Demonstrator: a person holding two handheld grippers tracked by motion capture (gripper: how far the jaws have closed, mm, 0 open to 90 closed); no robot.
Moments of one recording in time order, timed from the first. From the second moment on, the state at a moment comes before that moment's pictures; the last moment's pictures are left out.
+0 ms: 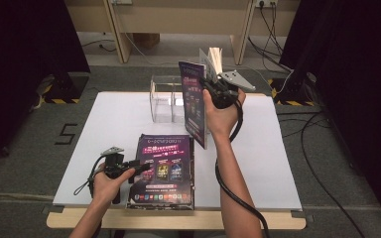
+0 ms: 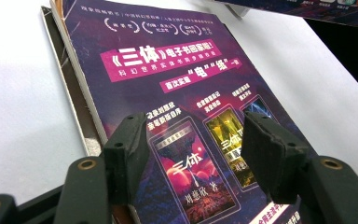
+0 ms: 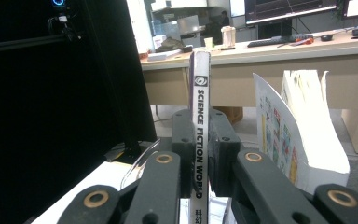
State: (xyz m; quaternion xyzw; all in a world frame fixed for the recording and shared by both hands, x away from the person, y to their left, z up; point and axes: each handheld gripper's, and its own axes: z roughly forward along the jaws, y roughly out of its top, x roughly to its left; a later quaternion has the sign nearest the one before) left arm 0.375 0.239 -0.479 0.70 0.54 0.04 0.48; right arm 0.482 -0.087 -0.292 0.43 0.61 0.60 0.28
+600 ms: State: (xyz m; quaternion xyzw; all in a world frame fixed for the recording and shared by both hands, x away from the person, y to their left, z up) left arm 0.375 0.240 -0.479 0.69 0.54 0.04 0.48; right arm 0.488 -0.082 -0.288 0.43 0.60 0.60 0.29
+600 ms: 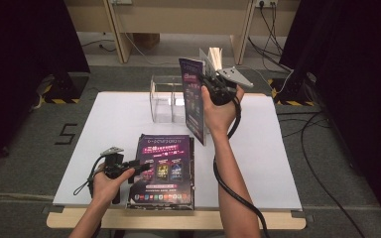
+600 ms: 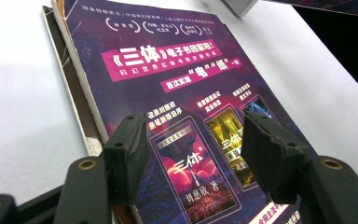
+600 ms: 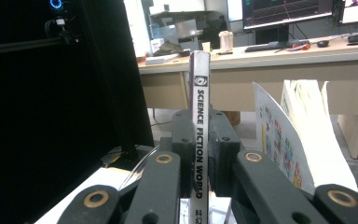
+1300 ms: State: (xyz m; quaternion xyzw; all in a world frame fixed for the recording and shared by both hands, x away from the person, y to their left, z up) left arm 0.375 0.239 -0.480 0.69 0.54 0.04 0.48; right arm 0.496 -0.079 -0.287 0.43 0.59 0.61 0.31
